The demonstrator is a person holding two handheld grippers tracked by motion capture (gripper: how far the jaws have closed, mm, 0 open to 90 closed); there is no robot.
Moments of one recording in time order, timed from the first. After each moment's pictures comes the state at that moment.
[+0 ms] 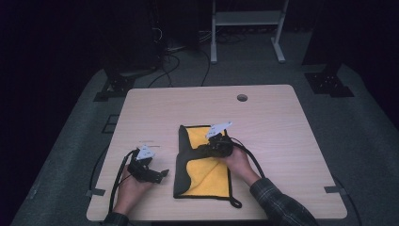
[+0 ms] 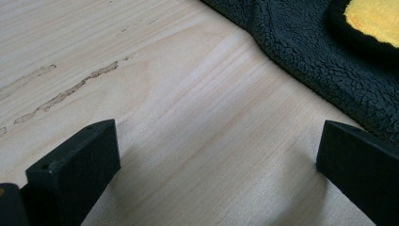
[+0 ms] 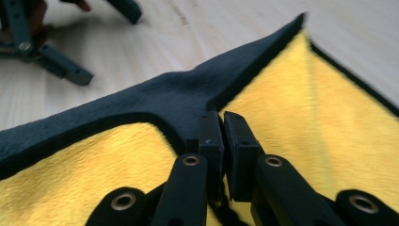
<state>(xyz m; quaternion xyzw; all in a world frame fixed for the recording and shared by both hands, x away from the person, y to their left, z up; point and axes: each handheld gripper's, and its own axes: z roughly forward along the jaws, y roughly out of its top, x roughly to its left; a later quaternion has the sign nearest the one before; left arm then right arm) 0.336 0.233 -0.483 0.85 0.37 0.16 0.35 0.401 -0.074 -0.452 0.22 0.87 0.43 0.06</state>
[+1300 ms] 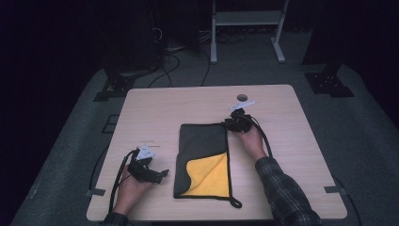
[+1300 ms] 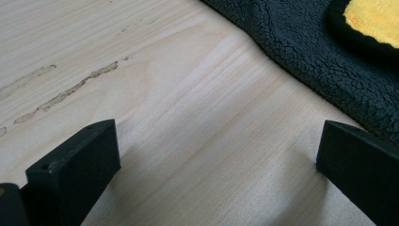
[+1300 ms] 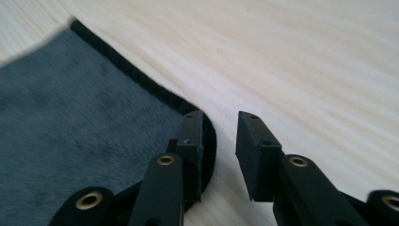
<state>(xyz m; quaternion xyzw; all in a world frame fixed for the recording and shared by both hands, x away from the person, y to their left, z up) 0.336 0.233 -0.484 0.85 0.37 0.16 0.35 0.492 -0.149 -0.461 0.38 0.82 0.40 0.14</state>
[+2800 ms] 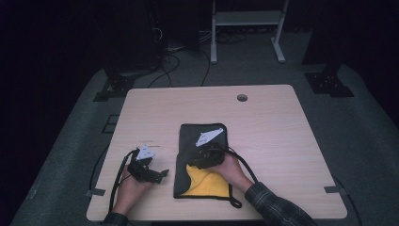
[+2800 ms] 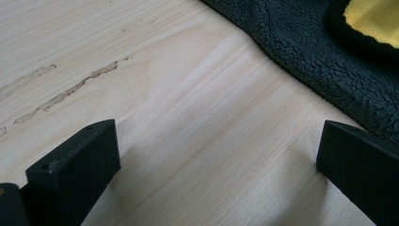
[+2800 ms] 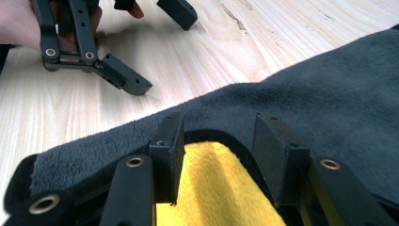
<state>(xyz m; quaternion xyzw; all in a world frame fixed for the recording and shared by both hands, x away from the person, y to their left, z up) 0.336 0.233 -0.483 0.85 0.37 0.16 0.35 0.378 -0.041 -0.461 0.20 0.87 0.44 0.01</state>
